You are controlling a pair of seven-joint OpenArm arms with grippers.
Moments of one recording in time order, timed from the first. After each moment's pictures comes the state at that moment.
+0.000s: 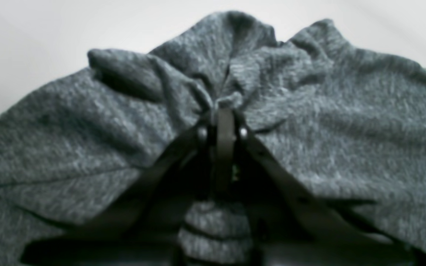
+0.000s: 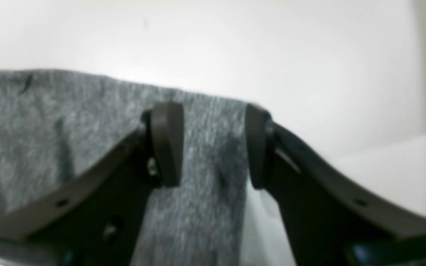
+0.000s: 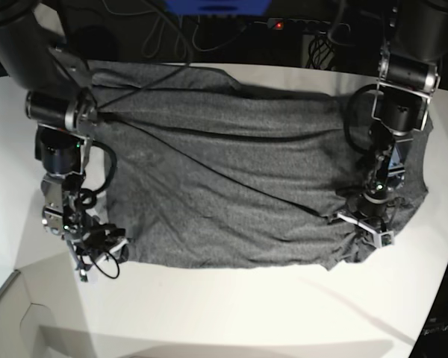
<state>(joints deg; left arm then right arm) -25.1 -19.5 16.0 35.7 -33.0 -0.4 -0.7 37.1 9.8 16.2 29.1 -1.0 23.8 -16.4</state>
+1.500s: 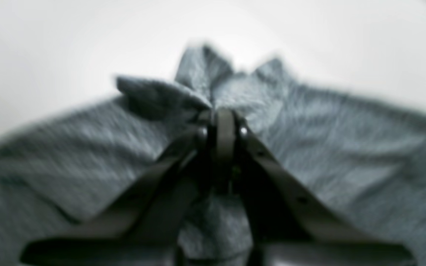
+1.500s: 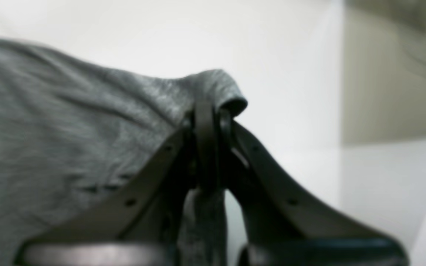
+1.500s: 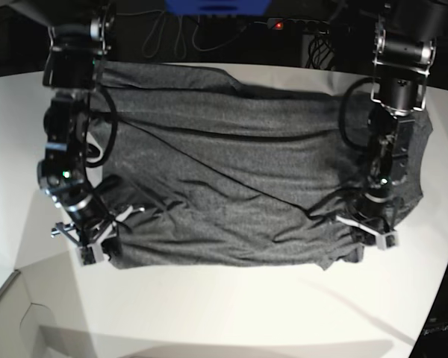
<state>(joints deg) -16.2 -19.4 5.7 59.3 -32.8 0.1 9.5 7.0 6.1 10.3 89.1 0.2 25.9 -25.8</state>
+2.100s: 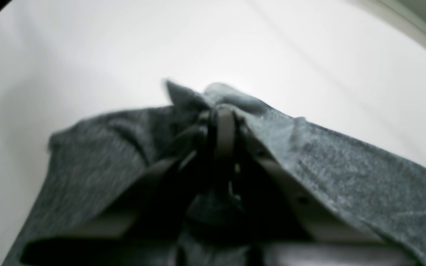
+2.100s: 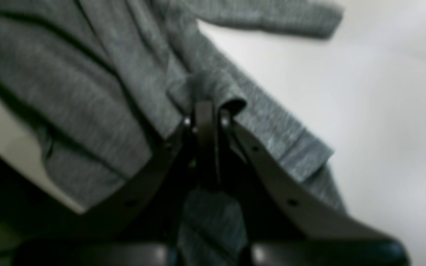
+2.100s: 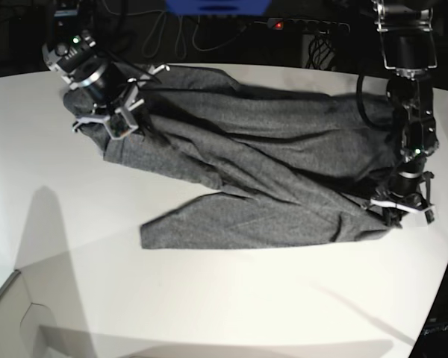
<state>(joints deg) -3.4 -19.4 -9.1 76.1 -32.8 0.3 16.2 -28.7 2.6 9.2 115.4 -1.0 38.8 -26.7</state>
